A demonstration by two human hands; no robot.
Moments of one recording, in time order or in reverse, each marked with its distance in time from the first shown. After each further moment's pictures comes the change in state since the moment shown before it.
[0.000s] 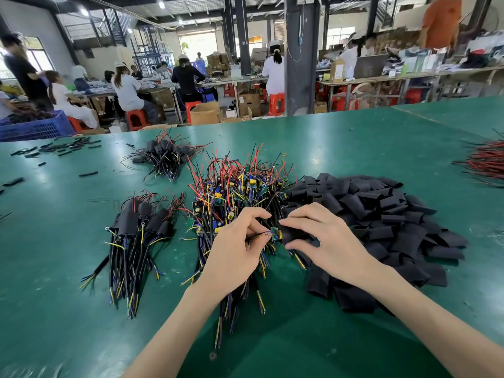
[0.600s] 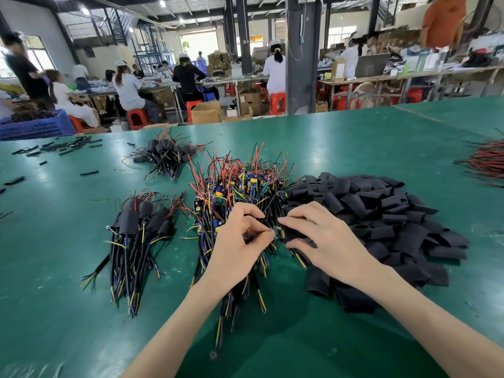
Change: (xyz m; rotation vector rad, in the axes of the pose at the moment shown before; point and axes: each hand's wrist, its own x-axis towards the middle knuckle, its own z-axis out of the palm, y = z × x) left_hand 0.001 0.004 0.000 -0.284 -0.006 -0.196; right_hand 0.000 -0.001 0.002 -0.111 -0.009 -0.066
